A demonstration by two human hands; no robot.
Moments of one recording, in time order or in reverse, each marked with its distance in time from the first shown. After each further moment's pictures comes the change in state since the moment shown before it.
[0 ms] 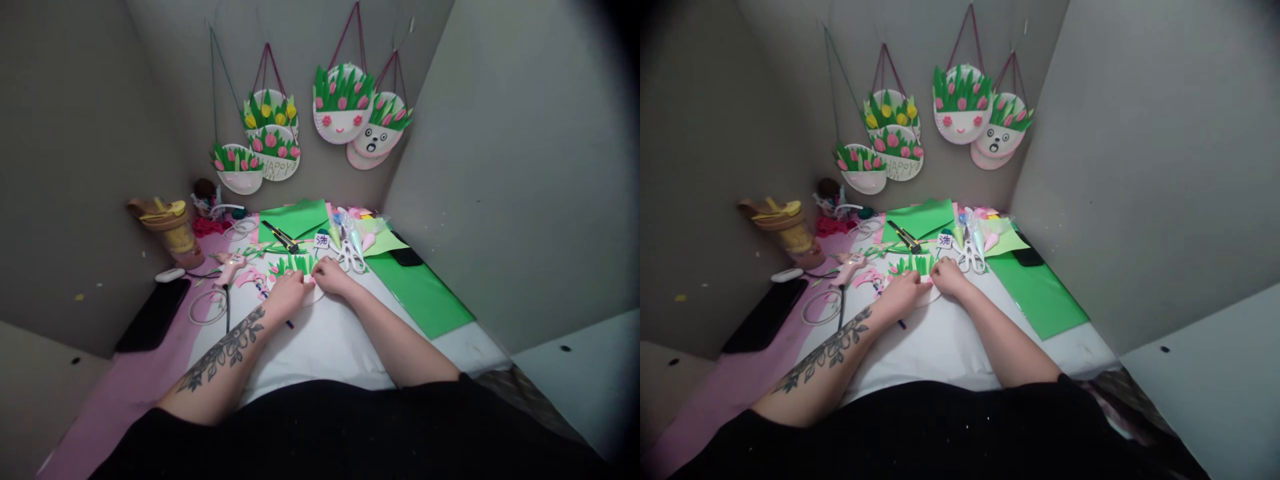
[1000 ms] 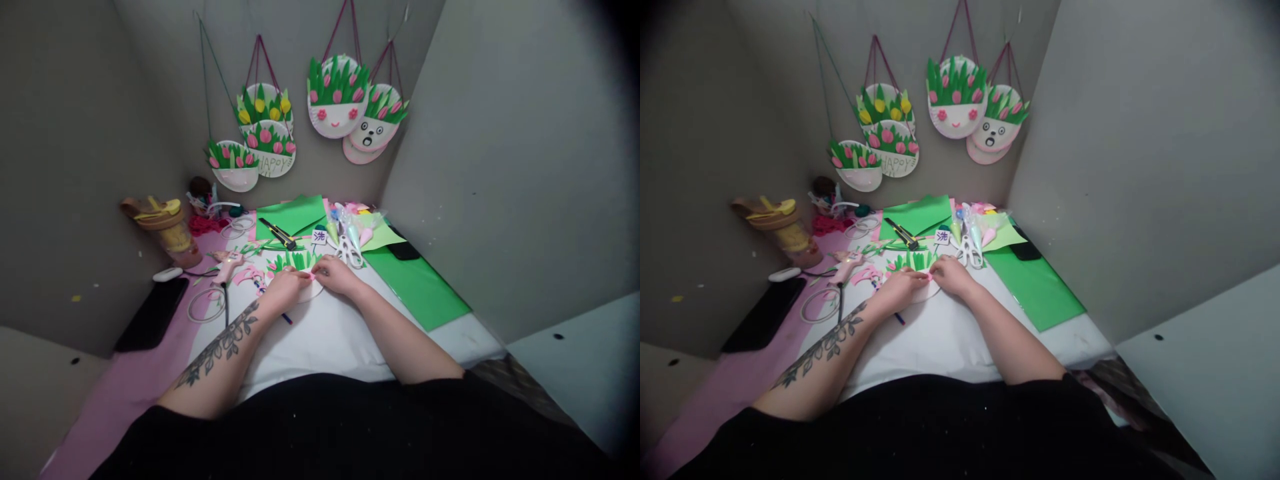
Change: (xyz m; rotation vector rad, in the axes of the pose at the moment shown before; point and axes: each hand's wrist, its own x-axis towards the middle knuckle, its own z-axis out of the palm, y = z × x) left_hand 0.005 -0.012 0.005 -0.216 0.068 0.127; right_hand -0.019 0.008 -0.013 0.098 0.079 -0.208
